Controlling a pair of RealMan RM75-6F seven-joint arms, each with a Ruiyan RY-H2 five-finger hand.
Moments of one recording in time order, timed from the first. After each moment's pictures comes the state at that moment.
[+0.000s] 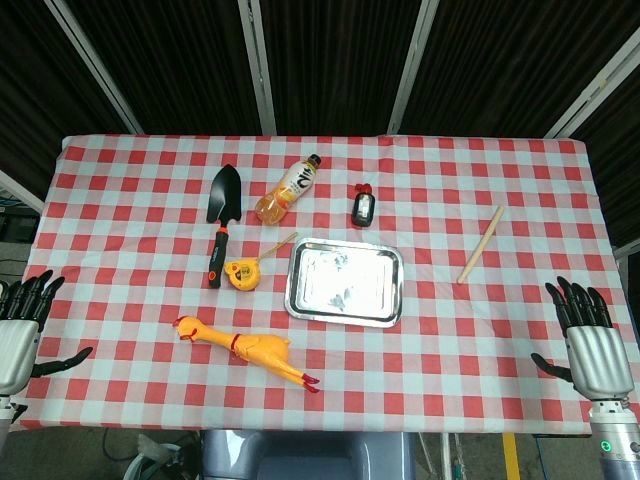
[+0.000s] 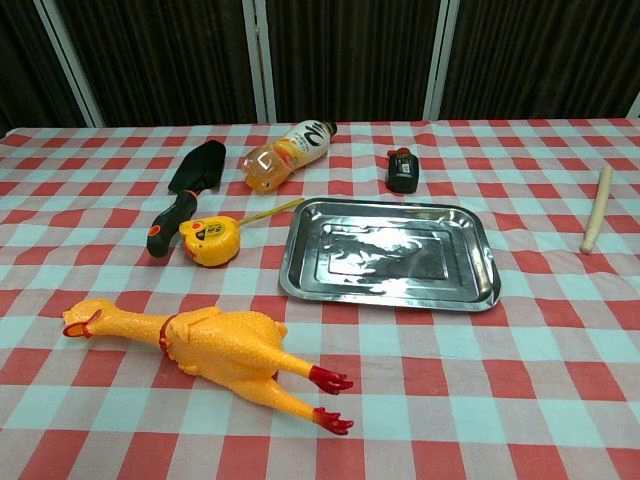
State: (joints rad) left arm -0.09 -1.12 -0.03 -1.66 1.51 1.49 0.11; right arm 0.09 -1.16 0.07 -1.55 -1.51 1.48 -0.08
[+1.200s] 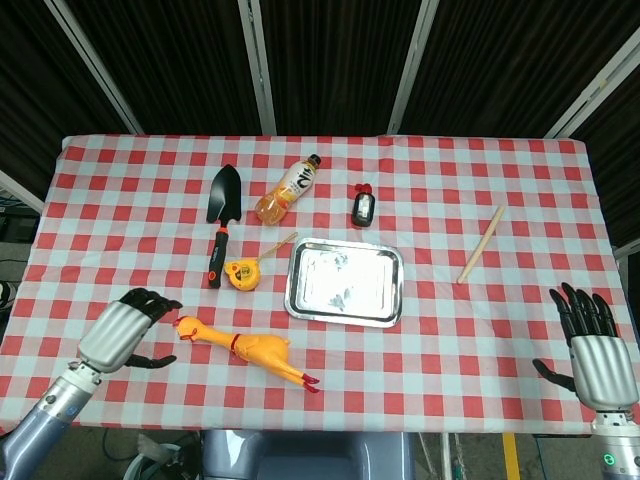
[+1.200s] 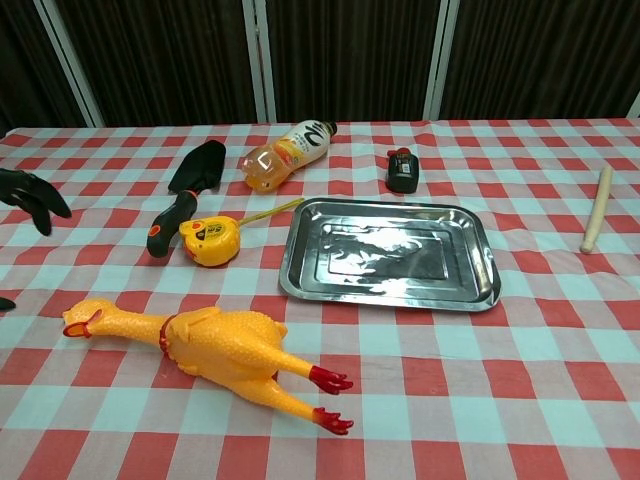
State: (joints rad) left arm -0.35 -1.20 -0.01 -1.63 1.72 1.20 0.10; right arm 0.06 -1.17 0.06 -1.56 -1.54 1.55 -0.08
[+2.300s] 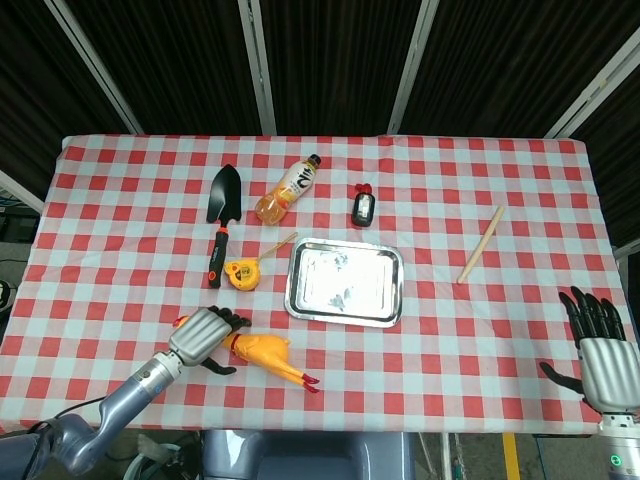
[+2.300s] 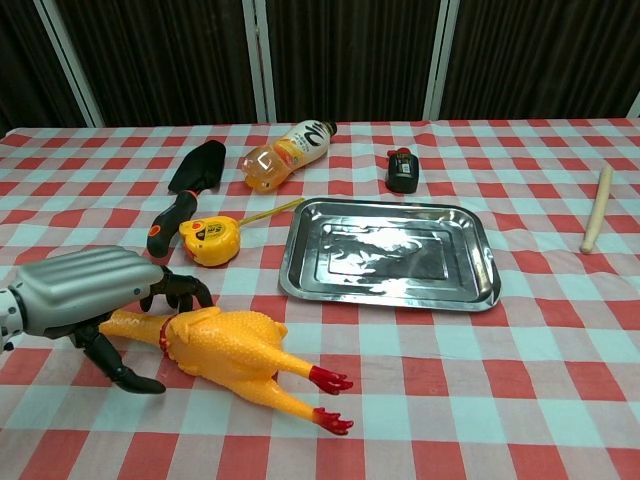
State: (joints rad) left arm -0.56 -1.52 0.00 -1.42 1.58 0.91 0.17; right arm 0.04 -1.18 0.06 -1.52 -1.52 1.53 -0.03
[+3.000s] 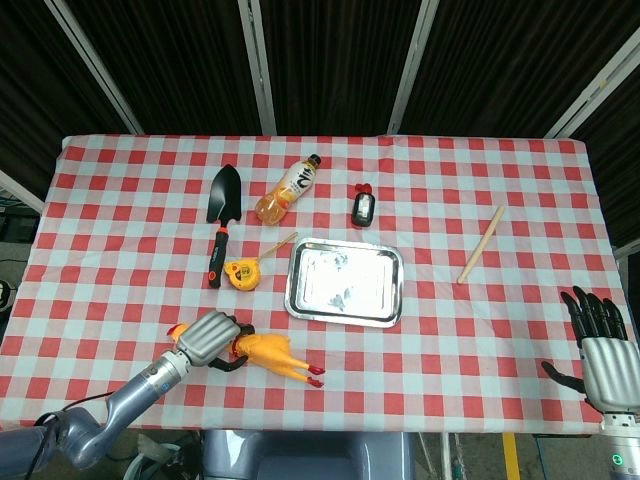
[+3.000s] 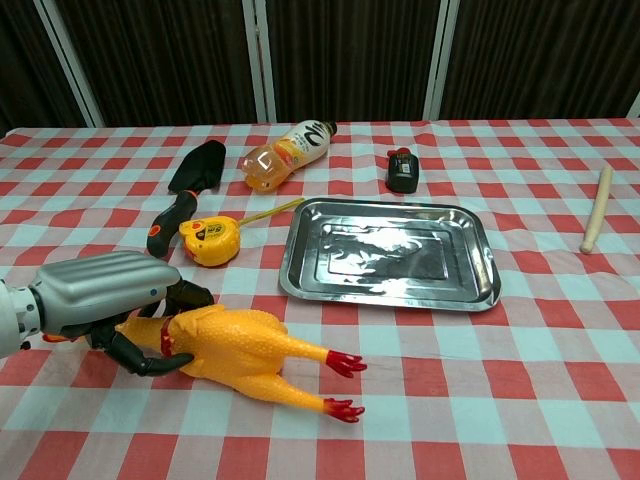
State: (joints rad) left arm -0.62 -1.52 0.02 -1.44 1.57 0.89 0.08; right arm 0.05 -1.17 0.06 -1.52 -1.51 1.53 -0.02
